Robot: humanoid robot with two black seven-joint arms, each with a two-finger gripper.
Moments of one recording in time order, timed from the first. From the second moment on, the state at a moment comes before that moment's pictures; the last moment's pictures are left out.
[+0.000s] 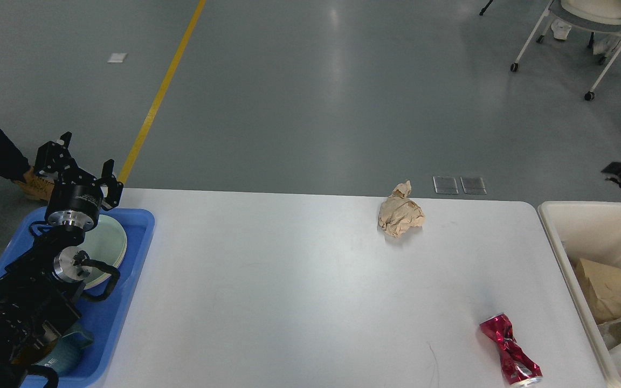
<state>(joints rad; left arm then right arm) -0.77 0.22 -0.72 -0.19 -0.06 -0.38 -0.57 1.32 -0.54 -1.01 0.43 -0.02 0.20 -0.09</state>
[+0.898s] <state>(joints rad) -0.77 0.22 -0.72 -0.19 -0.06 -0.38 -0.57 2.06 -0.31 -1.09 1.09 -0.02 0.72 -0.08</state>
